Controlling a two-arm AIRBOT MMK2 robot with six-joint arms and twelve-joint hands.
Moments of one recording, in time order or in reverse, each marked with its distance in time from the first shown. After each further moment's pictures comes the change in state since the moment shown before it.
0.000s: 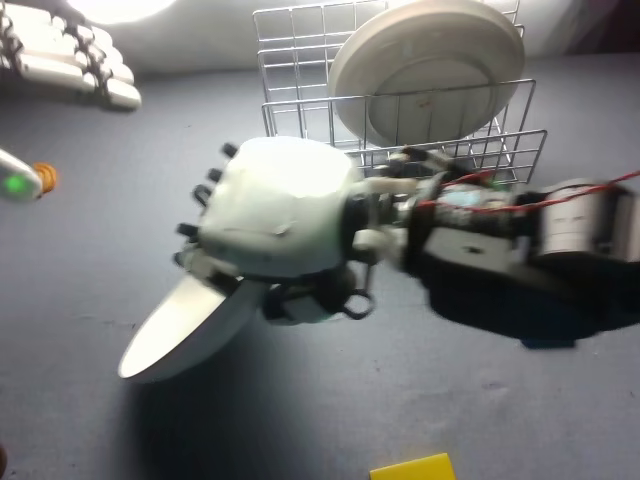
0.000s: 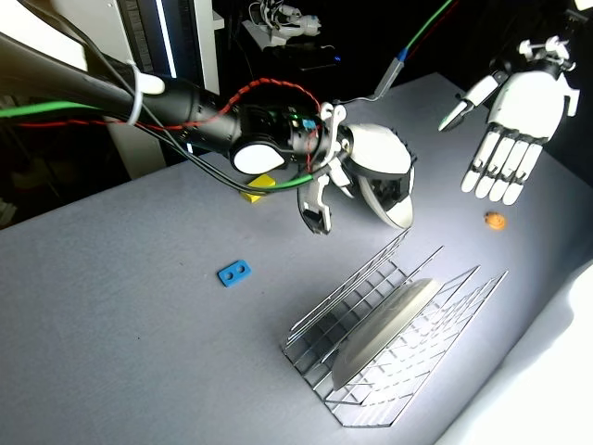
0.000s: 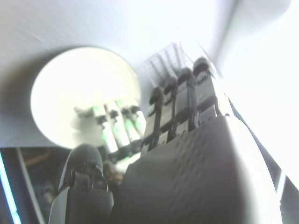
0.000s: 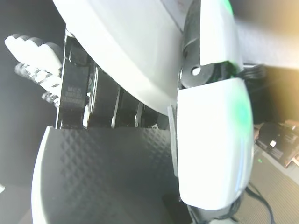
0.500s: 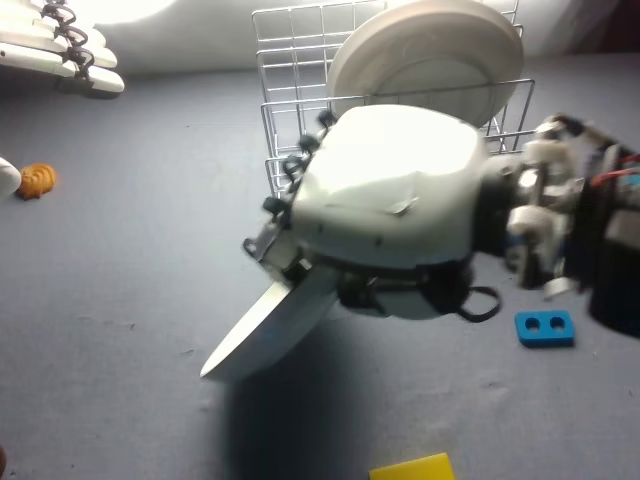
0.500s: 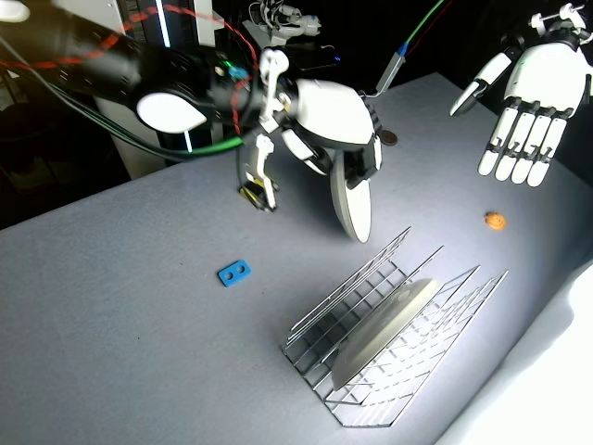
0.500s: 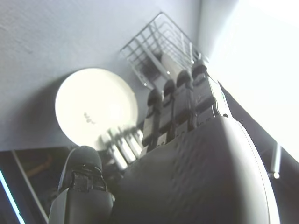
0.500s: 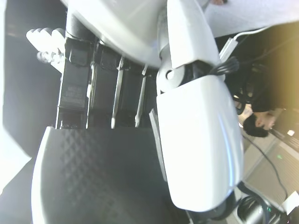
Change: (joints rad) left arm -0.098 0.049 -0.048 0.042 0.014 0.020; right arm 0.085 0.288 -0.269 0.067 -0.063 0.025
